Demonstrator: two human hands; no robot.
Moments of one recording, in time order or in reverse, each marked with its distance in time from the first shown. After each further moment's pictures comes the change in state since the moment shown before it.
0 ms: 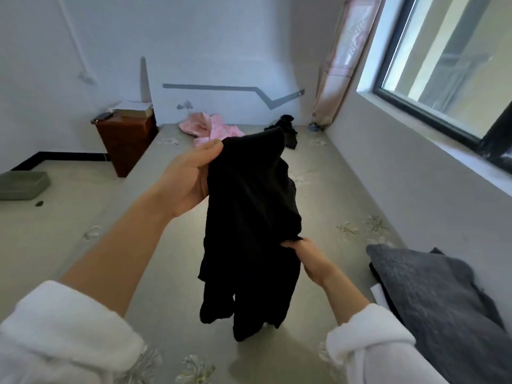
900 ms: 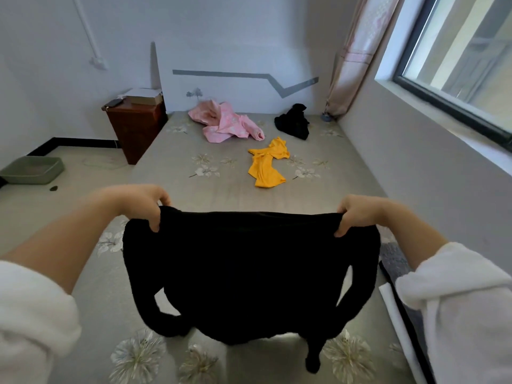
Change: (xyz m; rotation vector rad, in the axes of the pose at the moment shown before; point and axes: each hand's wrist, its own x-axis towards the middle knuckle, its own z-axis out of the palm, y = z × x) left_hand 0.010 -0.015 -0.132 1.324 -0.063 -0.762; right_hand 0.014 -0.098 -0.095 -1.152 -0.153 0.064
